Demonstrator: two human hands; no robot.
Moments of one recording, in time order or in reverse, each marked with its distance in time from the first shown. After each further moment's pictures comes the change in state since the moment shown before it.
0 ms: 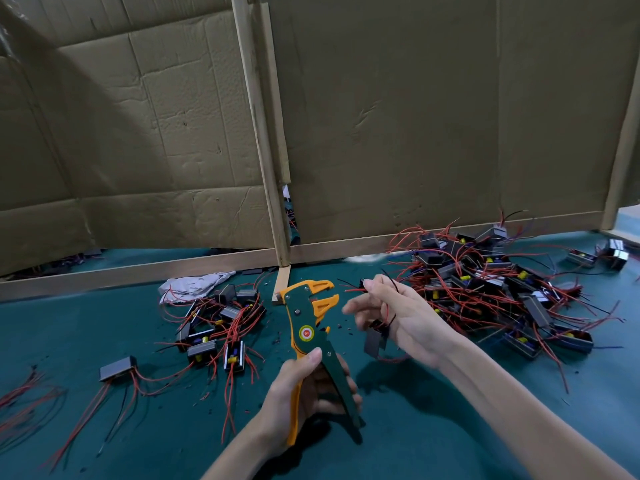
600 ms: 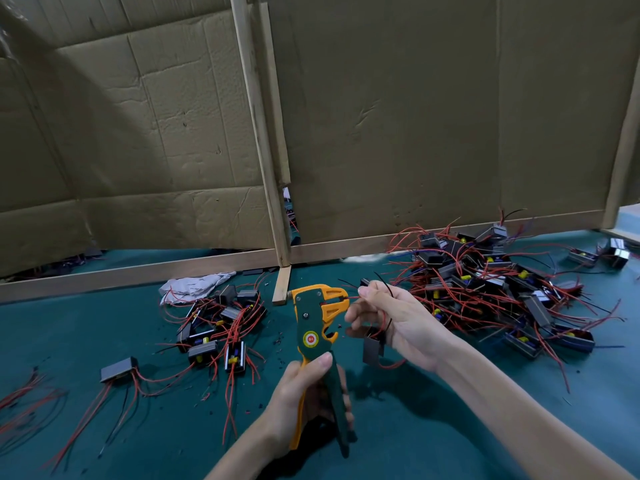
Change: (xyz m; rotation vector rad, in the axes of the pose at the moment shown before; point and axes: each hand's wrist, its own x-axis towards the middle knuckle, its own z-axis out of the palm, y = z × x) left_hand 0.000 -0.004 -0.001 0.047 0.056 -0.059; right_hand 0.001 0.005 0.003 0.016 -0.008 0.027
